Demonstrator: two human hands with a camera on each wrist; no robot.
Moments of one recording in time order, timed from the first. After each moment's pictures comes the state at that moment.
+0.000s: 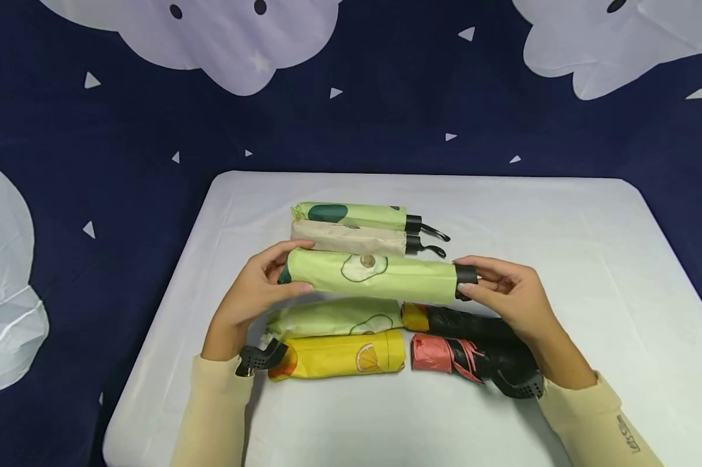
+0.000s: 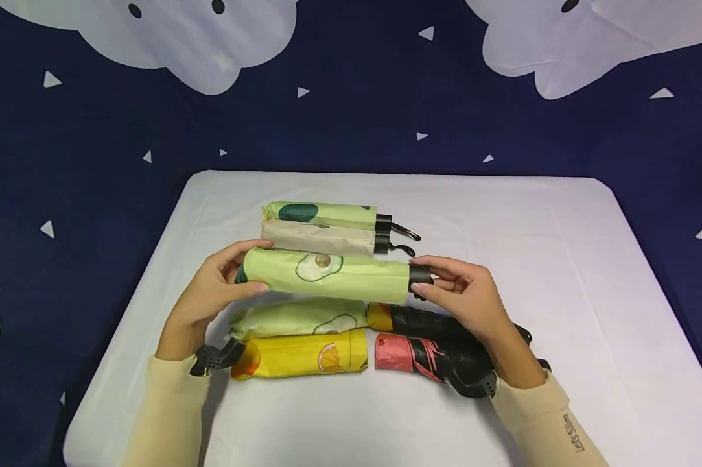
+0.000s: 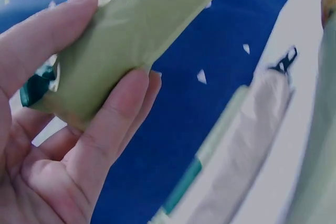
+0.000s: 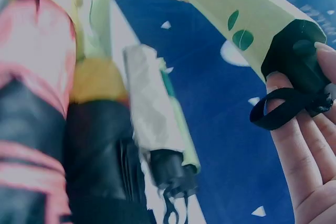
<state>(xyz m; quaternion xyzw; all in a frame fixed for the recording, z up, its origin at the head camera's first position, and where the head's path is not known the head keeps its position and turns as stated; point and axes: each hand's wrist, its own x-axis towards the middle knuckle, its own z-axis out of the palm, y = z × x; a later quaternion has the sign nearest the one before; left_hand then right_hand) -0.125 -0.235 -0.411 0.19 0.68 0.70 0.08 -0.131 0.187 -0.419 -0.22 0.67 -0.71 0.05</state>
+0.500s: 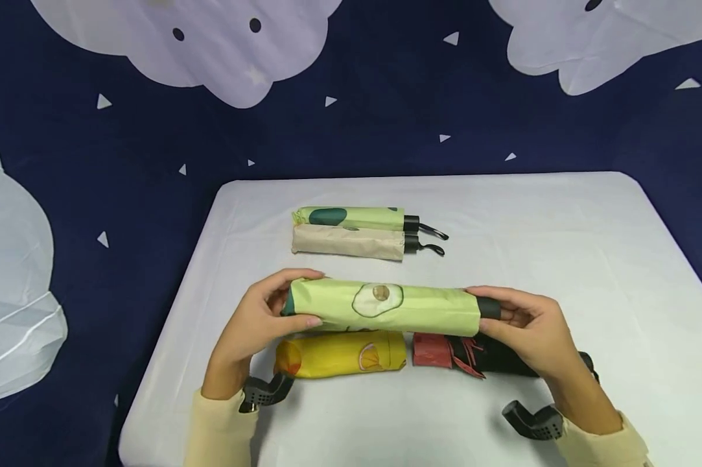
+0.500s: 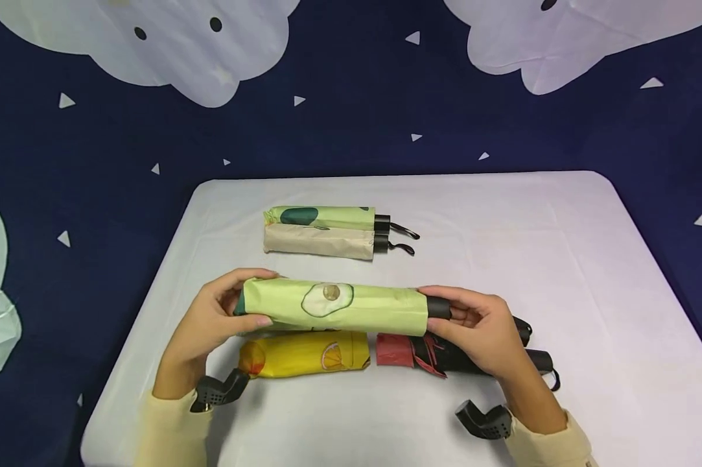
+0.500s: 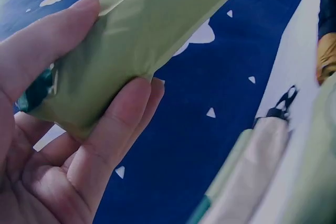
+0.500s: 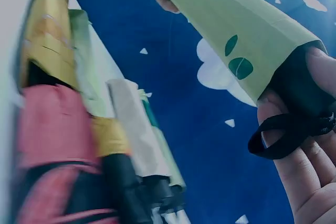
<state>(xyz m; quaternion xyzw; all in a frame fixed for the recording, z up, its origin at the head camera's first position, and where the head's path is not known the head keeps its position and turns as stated) -0.070 -0.212 -0.385 0.21 0.70 0.68 0.08 -0.070 0.199 -0.416 -0.27 0.62 -0.74 0.01</state>
